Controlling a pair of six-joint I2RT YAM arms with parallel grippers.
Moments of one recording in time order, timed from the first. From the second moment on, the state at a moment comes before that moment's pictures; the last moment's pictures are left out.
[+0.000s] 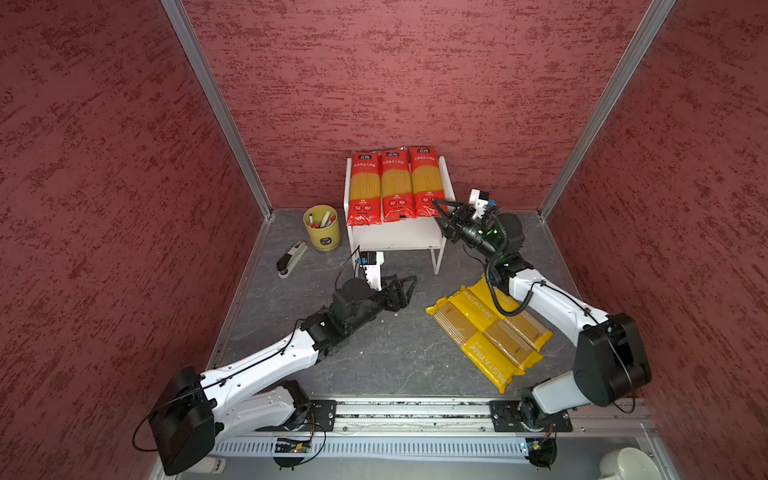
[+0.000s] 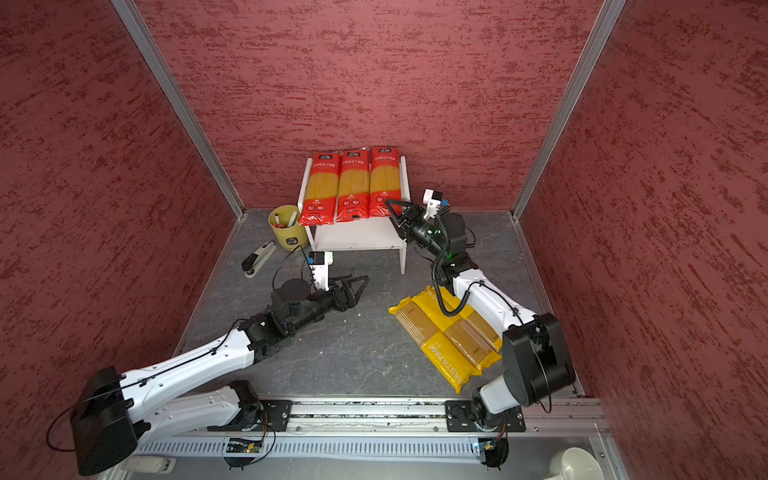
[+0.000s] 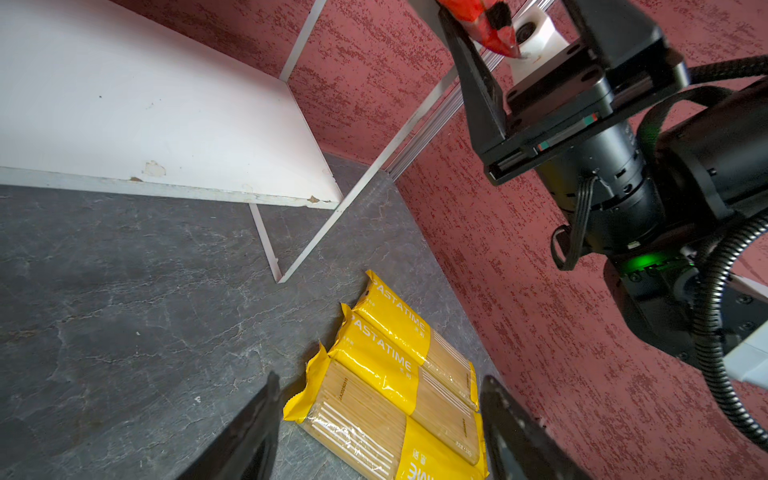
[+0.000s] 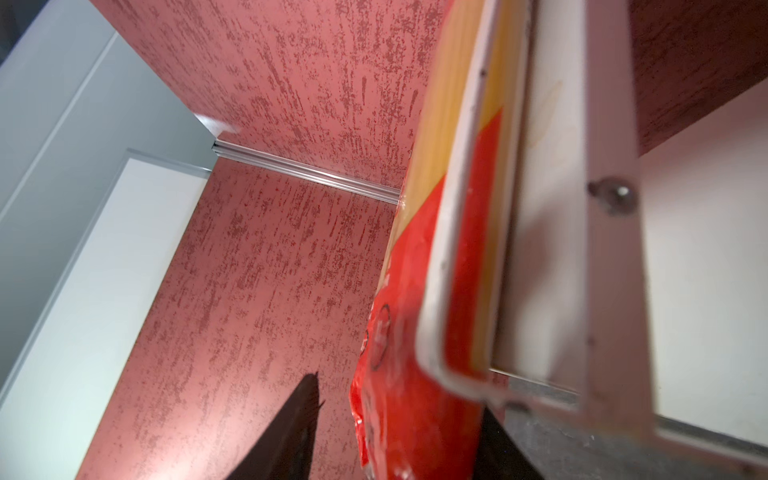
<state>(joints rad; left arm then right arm) -0.84 1.08 0.66 0.21 -0.08 -0.71 0.37 1.48 1.06 0.62 -0.49 1.42</state>
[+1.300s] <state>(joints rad) -1.10 1.52 0.65 0.39 -0.27 -0.72 0.44 1.14 0.56 -0.46 -0.08 0.87</state>
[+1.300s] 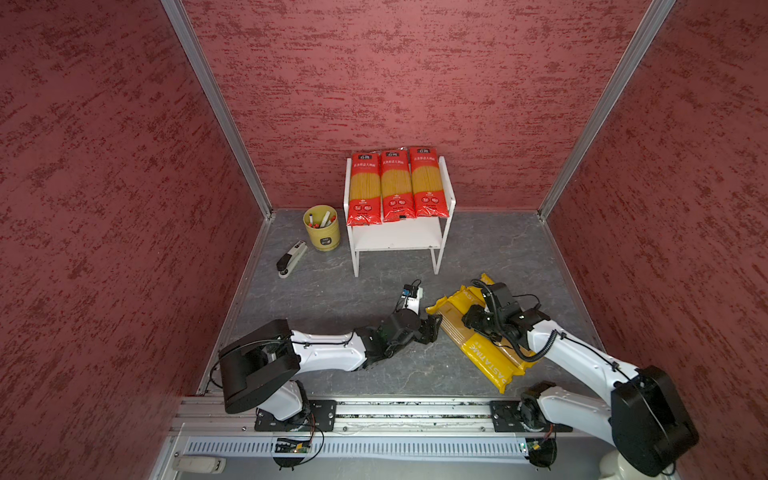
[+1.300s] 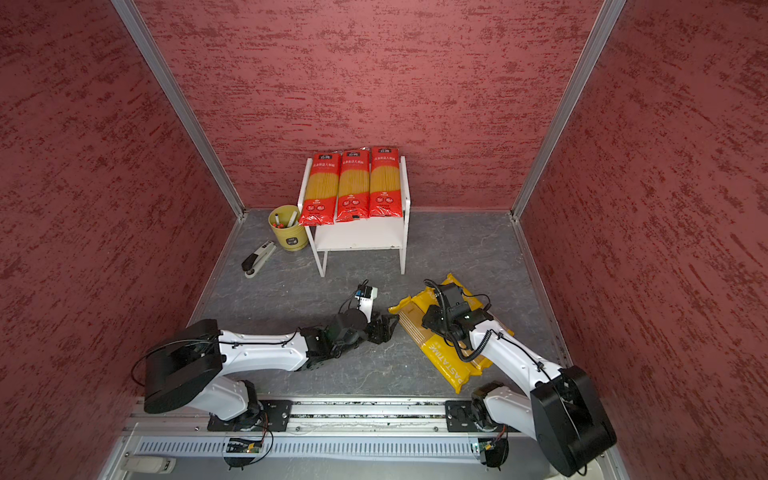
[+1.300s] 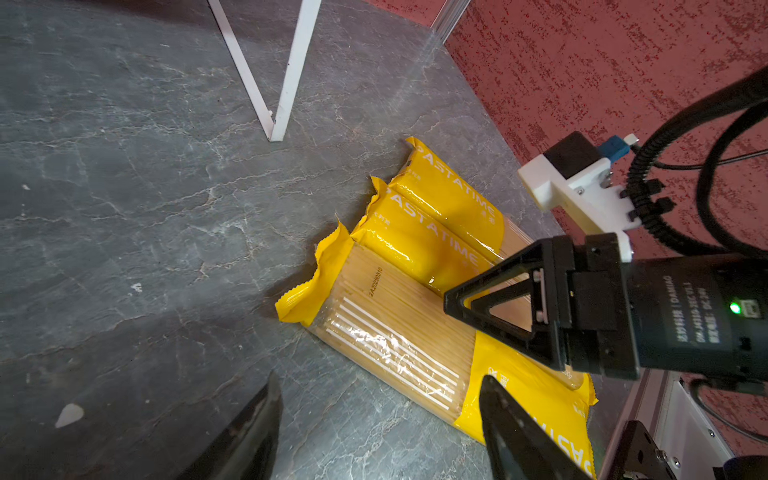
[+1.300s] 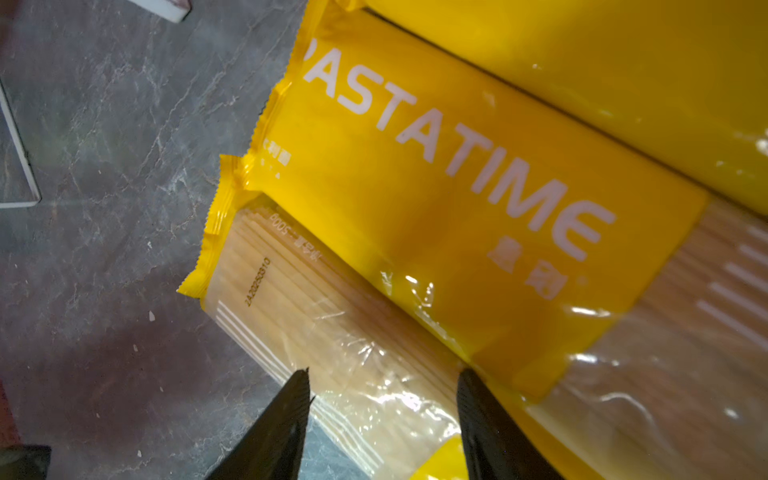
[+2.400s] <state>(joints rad) -1.16 1.45 0.64 0.31 -0.31 -0.73 0.57 1.38 0.75 -0.40 -0.25 0.76</state>
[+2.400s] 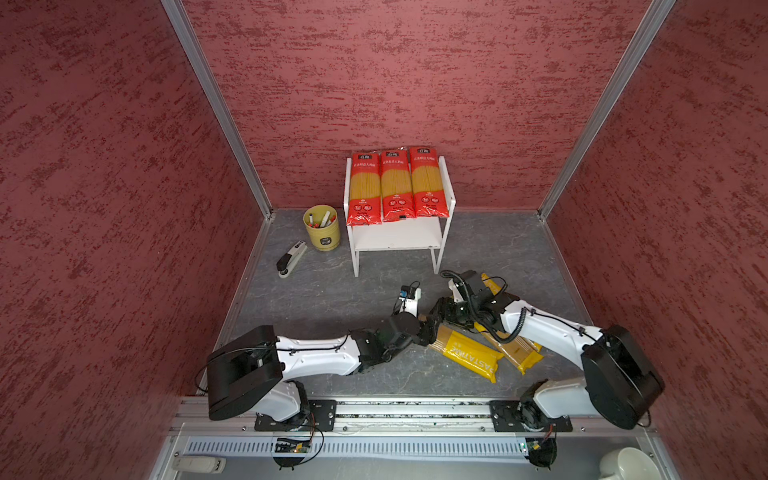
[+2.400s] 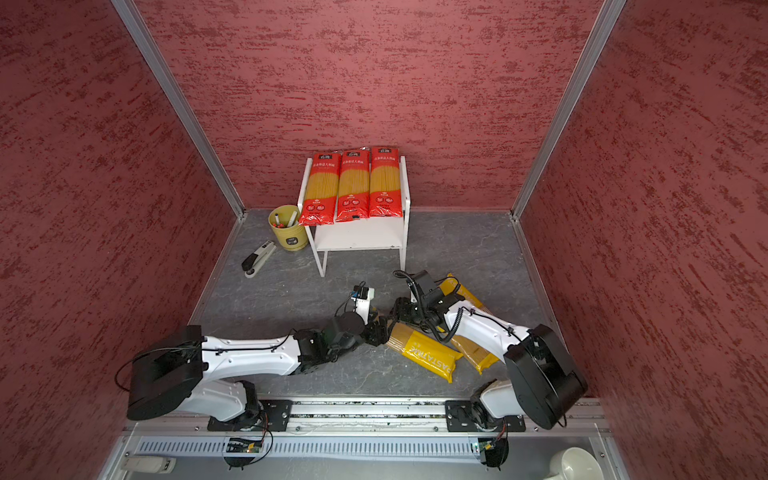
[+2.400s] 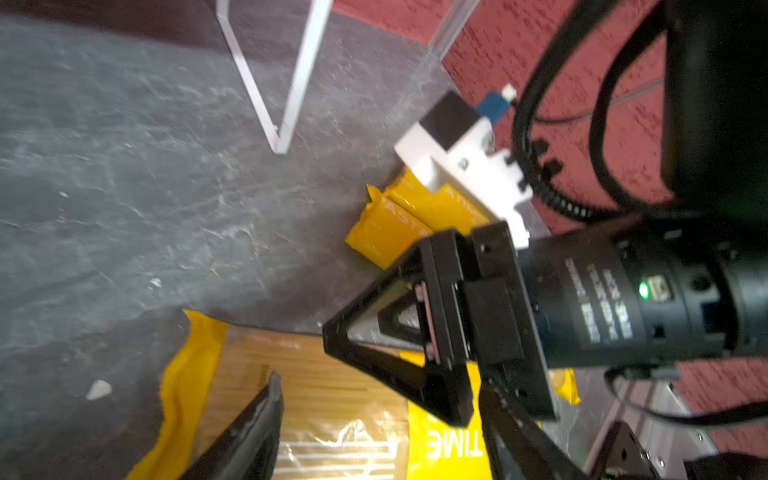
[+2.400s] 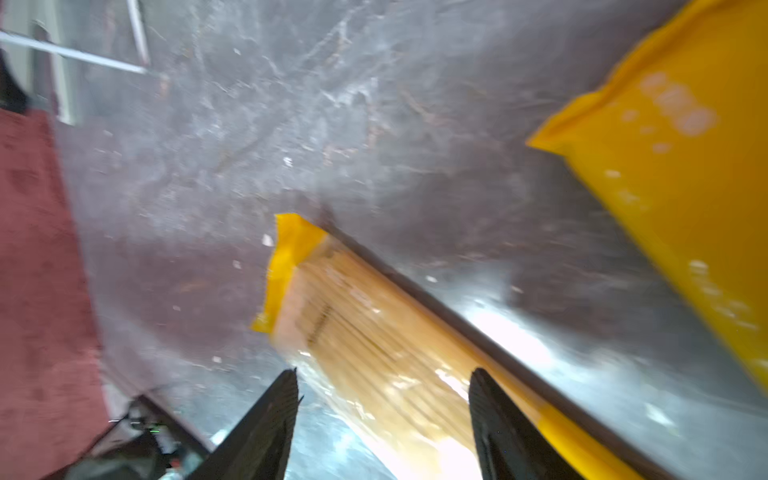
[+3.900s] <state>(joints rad) -1.06 1.35 0.47 0.35 -0.39 -0.87 0.75 1.34 0.75 -0.45 -0.22 0.57</state>
